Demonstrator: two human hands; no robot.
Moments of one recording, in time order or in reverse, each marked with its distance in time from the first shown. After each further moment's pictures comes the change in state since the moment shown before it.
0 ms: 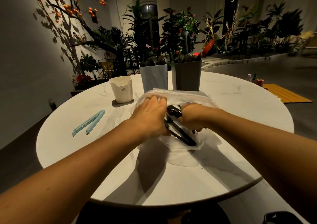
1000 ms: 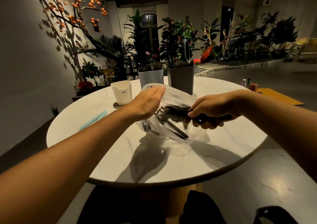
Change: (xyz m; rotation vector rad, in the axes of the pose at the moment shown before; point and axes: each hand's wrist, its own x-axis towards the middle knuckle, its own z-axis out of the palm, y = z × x) left_hand -0.008 0.007 -0.031 -0.556 0.100 0.023; right_hand -0.087 0.053 -0.053 0.671 -0.400 -0.062
